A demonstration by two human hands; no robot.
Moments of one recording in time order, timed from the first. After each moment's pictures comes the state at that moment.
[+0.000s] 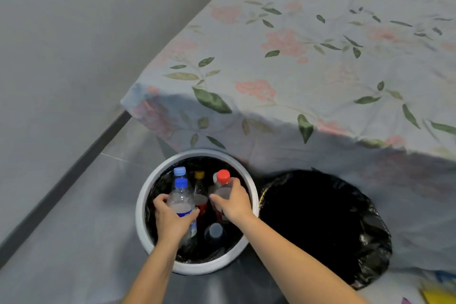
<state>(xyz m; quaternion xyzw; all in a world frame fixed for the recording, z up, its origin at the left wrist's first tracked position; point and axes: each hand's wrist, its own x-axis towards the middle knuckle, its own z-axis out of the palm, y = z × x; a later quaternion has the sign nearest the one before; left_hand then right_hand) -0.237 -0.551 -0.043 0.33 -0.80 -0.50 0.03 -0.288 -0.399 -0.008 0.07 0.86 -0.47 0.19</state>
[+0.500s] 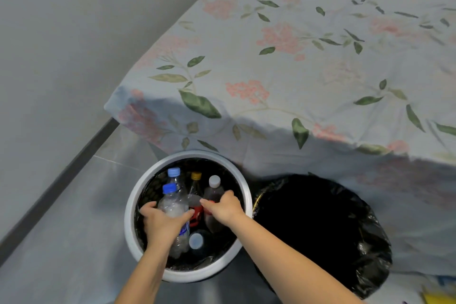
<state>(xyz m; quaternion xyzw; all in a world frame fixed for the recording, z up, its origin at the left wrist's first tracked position) -0.254 -0.546 -0.032 0.38 -0.79 -0.48 0.00 -0.309 -0.401 -0.011 0.13 0.84 -0.42 0.31</state>
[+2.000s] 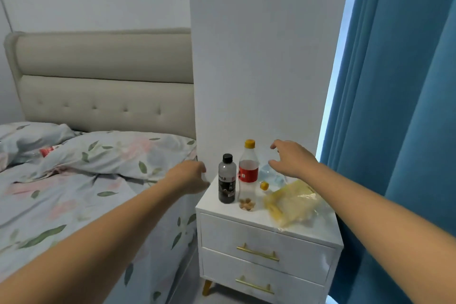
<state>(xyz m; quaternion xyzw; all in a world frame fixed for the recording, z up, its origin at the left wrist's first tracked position) -0.040 0.553 0.389 -0.70 -0.70 -0.07 -0.05 0.220 0.587 0.416 0.62 0.77 -0.01 -0.16</state>
